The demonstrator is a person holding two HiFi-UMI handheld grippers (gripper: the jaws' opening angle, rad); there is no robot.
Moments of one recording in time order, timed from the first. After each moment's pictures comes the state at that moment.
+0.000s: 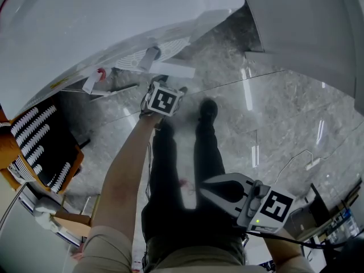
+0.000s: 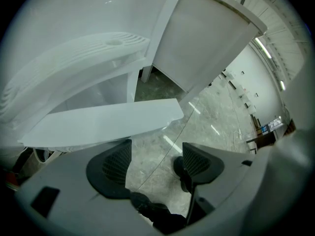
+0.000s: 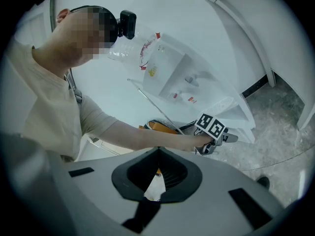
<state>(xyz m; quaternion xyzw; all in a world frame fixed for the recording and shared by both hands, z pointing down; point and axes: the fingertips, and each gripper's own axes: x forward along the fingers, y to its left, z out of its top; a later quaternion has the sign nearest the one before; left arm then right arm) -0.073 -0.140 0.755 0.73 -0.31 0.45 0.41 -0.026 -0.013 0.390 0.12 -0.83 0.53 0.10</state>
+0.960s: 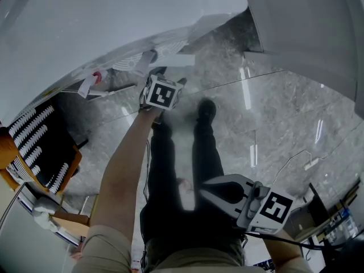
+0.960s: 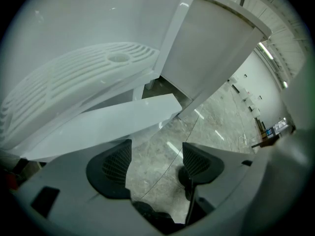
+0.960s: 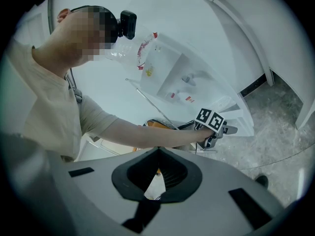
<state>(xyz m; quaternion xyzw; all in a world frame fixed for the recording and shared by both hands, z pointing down) -0.070 -0.176 0.752 0.74 -0.33 0.43 0.40 -0.022 -0.016 0.396 0.12 -0.83 0.54 0.11</state>
